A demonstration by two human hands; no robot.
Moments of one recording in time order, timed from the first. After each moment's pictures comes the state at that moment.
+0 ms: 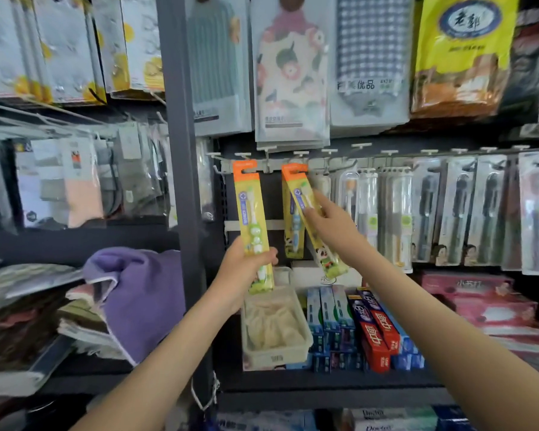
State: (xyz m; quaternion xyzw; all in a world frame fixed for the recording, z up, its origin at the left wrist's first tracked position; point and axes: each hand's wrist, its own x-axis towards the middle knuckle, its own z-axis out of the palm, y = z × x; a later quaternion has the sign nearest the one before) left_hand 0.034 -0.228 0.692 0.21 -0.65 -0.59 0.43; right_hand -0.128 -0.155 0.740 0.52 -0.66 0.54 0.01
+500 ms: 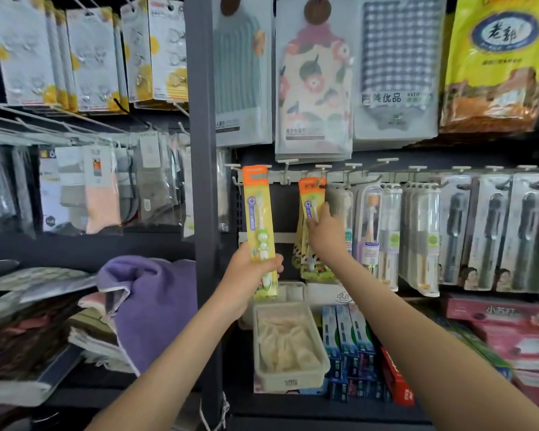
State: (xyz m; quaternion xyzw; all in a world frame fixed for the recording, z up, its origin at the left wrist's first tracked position) left_hand 0.041 -0.253 0.703 0.20 -0.66 -0.57 0.44; right_hand -0.132 -0.239 0.741 0.44 -0.75 0.50 0.06
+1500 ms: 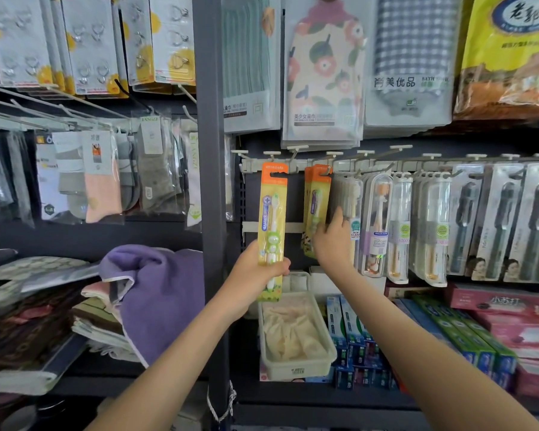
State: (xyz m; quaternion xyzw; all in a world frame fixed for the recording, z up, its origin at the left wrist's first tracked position) left_hand 0.049 -0.261 0.687 0.20 -0.72 -0.53 0.39; right_hand -0.111 -0.234 0.710 0.39 -0.71 0.59 0.04
